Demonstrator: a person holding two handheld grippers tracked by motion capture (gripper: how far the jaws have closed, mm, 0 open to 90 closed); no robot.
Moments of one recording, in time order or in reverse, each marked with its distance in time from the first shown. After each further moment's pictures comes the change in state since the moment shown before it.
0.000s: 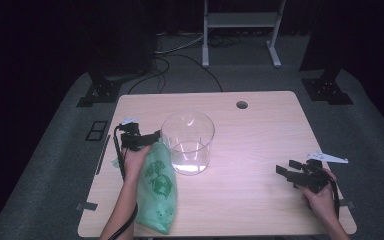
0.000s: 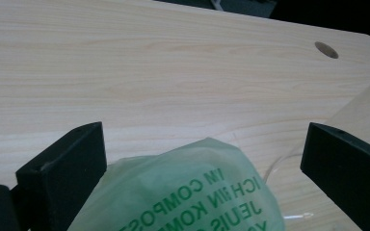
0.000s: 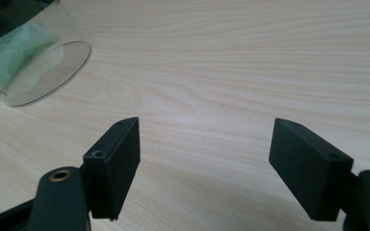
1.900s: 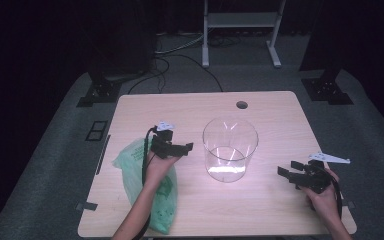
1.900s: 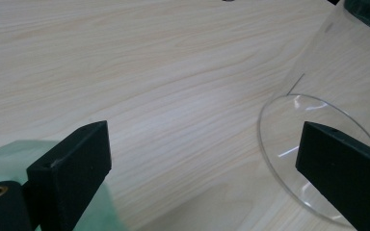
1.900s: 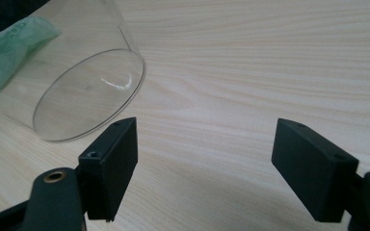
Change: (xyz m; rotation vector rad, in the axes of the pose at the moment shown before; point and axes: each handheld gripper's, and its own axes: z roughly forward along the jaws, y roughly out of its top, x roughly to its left) left arm -0.081 -0.015 0.006 0.105 -0.186 0.242; right arm -0.003 -0.001 -0.004 0.021 0.004 -0.009
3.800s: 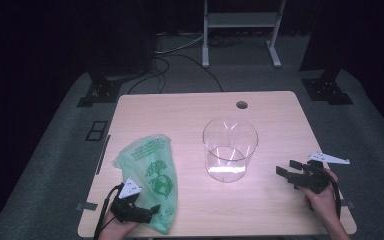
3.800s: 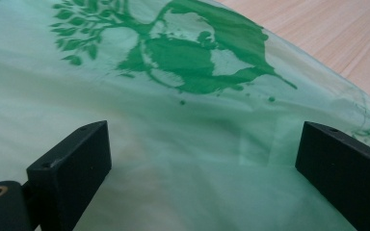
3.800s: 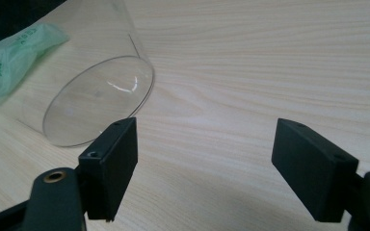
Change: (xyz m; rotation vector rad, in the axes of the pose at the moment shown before) left arm -0.012 -0.144 -0.107 0.155 -0.020 0.178; right arm 0.007 0.002 -0.002 -0.029 0.007 -0.011
